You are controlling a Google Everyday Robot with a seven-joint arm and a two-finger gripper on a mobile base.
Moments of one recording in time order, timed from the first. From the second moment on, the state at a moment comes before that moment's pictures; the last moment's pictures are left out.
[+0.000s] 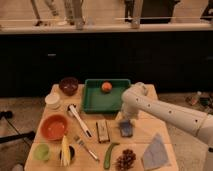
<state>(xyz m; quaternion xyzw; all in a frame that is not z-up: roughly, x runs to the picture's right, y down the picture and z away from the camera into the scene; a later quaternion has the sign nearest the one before) 0.129 0.187 0.854 -0.18 -0.27 -0.73 0.60</state>
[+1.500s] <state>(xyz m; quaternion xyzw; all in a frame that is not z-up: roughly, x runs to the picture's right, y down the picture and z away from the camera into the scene) 0.123 0.197 0.863 -0.20 -0.29 -0.73 0.58</state>
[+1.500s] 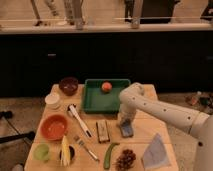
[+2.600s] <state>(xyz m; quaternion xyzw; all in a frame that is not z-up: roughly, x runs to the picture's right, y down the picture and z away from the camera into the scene) 0.095 0.129 0.790 -0.20 -0.27 -0.70 0.63</state>
